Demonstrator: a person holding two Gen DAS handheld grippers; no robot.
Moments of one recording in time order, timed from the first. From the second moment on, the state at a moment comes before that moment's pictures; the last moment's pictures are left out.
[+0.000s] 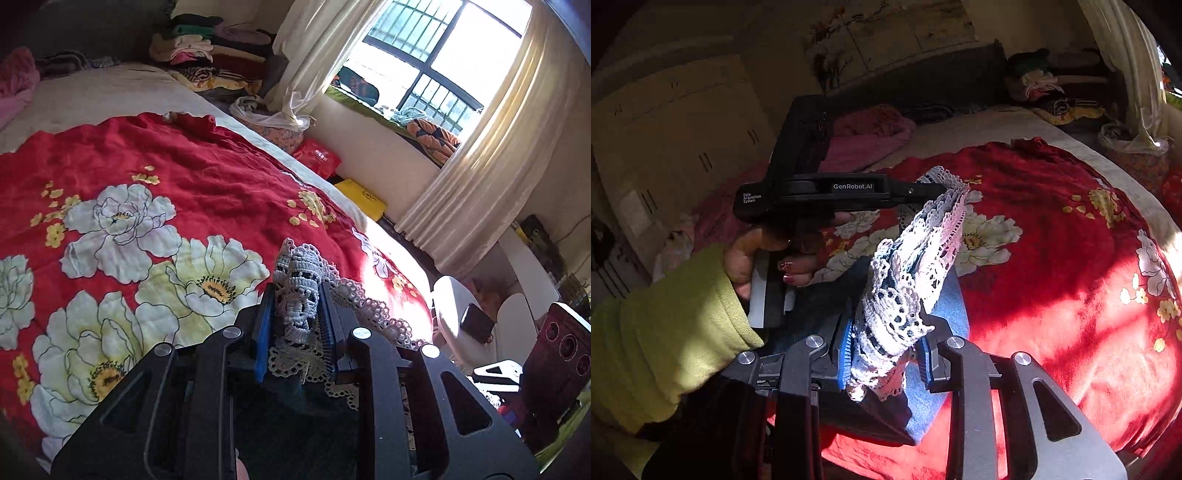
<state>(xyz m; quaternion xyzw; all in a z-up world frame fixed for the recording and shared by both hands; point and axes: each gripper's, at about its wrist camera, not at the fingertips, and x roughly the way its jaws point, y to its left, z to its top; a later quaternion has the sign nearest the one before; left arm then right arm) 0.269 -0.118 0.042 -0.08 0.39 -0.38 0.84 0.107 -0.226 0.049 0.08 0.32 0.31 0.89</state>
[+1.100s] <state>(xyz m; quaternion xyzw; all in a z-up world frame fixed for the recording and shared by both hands) 0.221 0.016 -0.029 -0.23 0.46 -0.21 0.83 0.081 -0.142 0.006 -0.03 0.36 0.38 0.85</state>
